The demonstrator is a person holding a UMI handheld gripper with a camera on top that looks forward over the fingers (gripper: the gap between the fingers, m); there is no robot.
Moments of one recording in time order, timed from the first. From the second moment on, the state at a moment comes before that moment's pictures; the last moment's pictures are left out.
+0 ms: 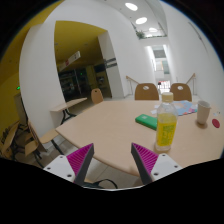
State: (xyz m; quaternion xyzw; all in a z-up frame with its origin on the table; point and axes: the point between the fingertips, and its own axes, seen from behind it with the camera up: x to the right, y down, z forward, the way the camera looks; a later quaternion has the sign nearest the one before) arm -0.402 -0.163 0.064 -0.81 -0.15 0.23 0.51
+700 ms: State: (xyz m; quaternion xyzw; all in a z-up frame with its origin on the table) arm -0.266 -0.051 0.083 -0.77 -0.10 0.12 0.61
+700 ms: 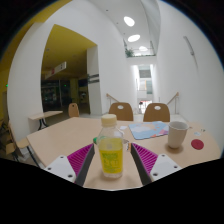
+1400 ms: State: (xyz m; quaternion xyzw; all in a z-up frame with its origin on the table) arm -0.286 0.035 0.085 -0.78 -0.04 0.28 0.56
